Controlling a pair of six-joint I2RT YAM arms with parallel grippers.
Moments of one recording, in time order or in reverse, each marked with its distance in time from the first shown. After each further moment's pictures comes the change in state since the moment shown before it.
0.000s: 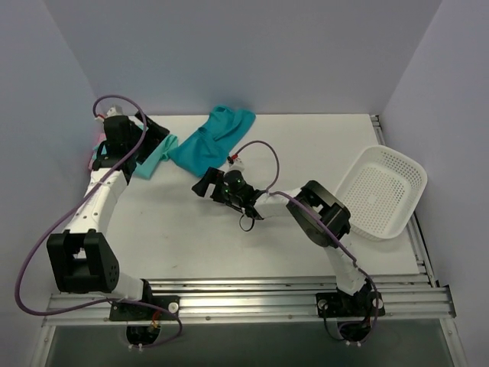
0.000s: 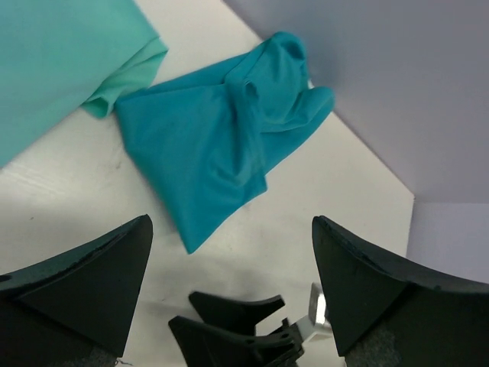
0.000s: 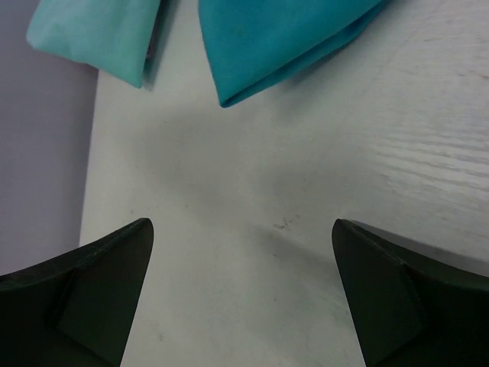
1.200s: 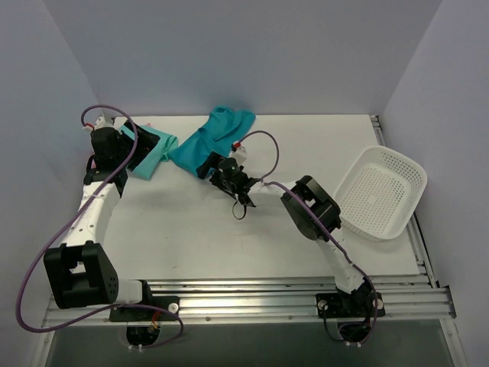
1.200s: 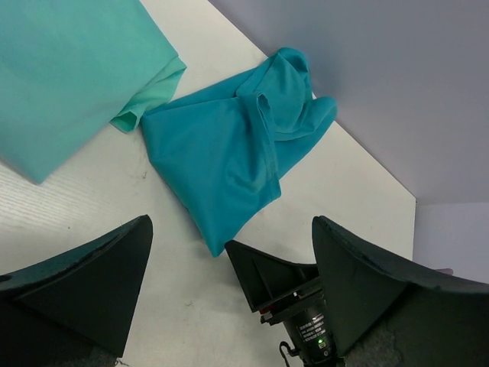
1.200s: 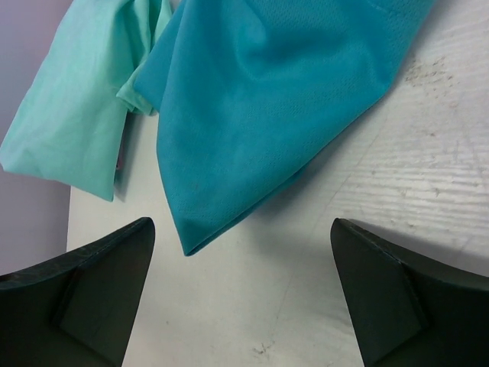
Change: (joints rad) left arm 0.096 -0.099 -0.180 0.100 0.077 0.063; right arm -0.049 0.162 0.275 -0.106 0.154 0.040
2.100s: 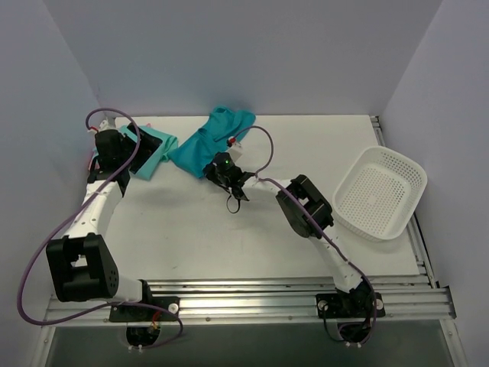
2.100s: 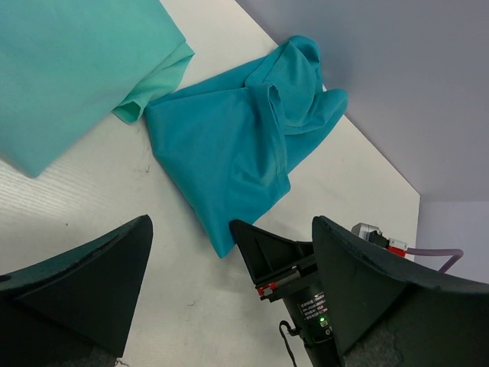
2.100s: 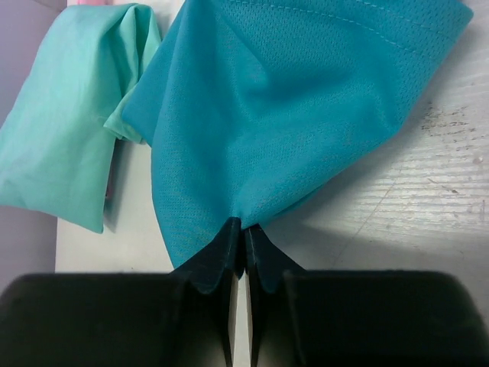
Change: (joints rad) left arm 0.000 0.045 -0.024 0.041 0.016 -0.018; right arm -0.002 0.102 0.194 -0.121 0.021 -0.004
